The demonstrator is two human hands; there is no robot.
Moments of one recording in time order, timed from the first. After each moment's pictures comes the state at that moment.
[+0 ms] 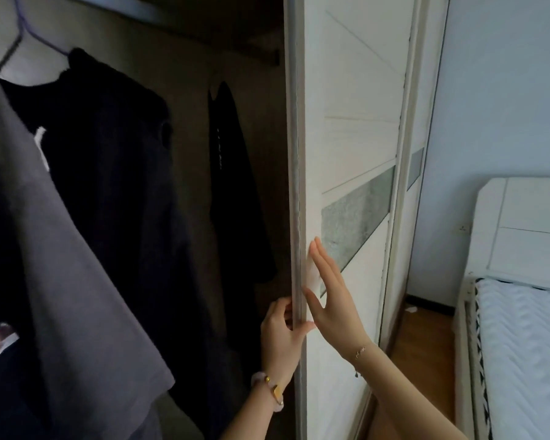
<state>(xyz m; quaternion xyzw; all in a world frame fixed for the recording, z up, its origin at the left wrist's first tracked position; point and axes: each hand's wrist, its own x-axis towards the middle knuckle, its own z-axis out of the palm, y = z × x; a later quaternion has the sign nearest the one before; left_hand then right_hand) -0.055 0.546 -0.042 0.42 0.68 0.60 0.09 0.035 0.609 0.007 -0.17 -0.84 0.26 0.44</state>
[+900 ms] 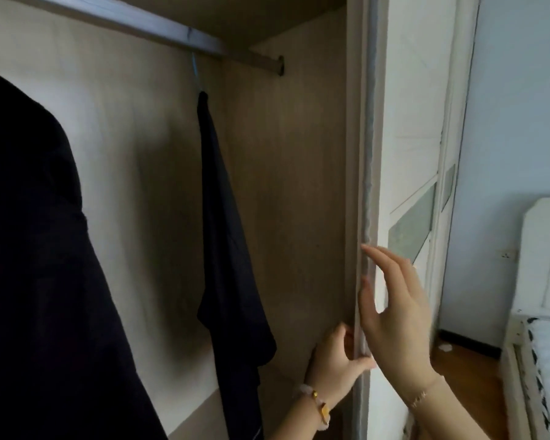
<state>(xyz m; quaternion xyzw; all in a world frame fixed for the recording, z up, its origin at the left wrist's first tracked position) -0.090 0.702 -0.017 0.51 0.70 0.45 0.21 -0.001 0.724 0.063 -0.23 -0.74 0.05 0.63</state>
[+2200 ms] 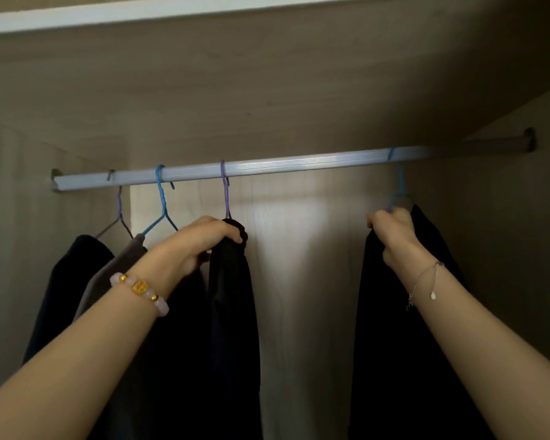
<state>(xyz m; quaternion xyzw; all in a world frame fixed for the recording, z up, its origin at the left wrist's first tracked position) -0.200 0.454 0.348 0.05 0.83 0.52 -0.17 -0.261 0.716 0.328 -0.01 -0.64 0.68 0.37</state>
